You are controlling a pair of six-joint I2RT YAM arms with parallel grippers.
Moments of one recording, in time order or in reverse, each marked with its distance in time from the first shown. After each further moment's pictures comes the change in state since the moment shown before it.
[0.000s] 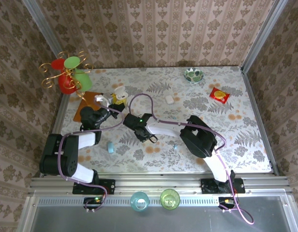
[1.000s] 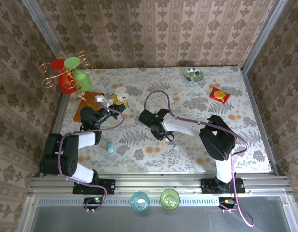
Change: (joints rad) left arm -0.001 0.002 0.000 0.000 0.025 0.000; right arm -0.066 -0.212 -0.167 -0.148 0.074 -0.073
